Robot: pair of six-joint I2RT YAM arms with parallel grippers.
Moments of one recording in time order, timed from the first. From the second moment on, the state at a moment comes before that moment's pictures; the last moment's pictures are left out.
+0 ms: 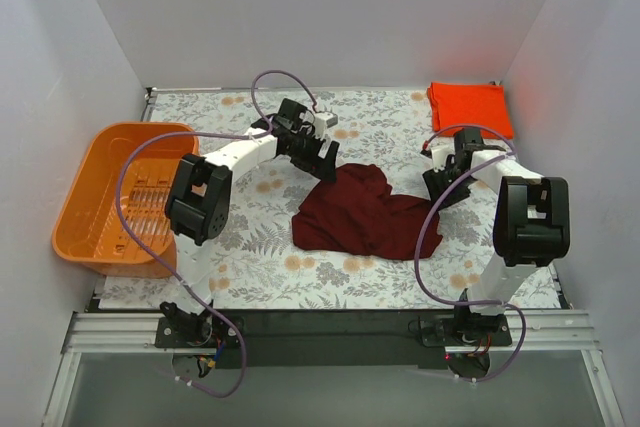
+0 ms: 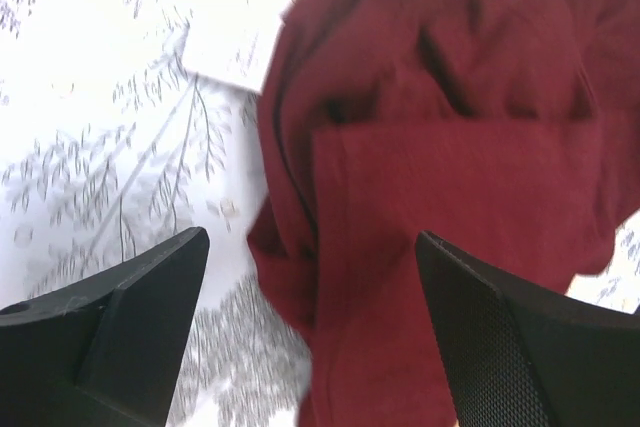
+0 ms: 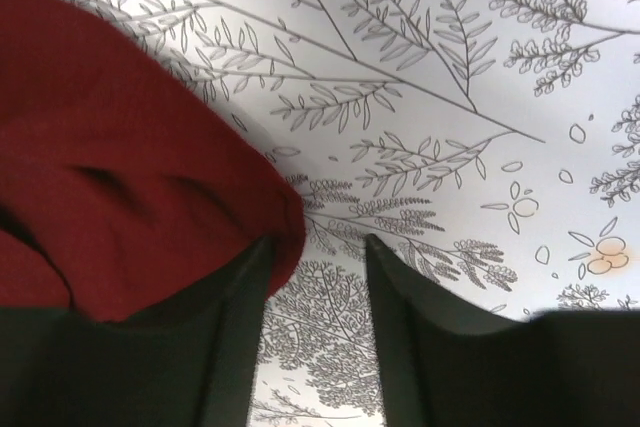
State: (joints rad) left arm -0.48 2.06 1.58 -0.48 0.52 0.06; right arm 0.00 1.73 1.07 -0.67 -0.25 -0.45
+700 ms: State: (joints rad) left arm -0.52 1.71 1.41 -0.52 0.76 0.14; right arm 0.03 1.78 1.17 -0.67 -0.28 -0.42
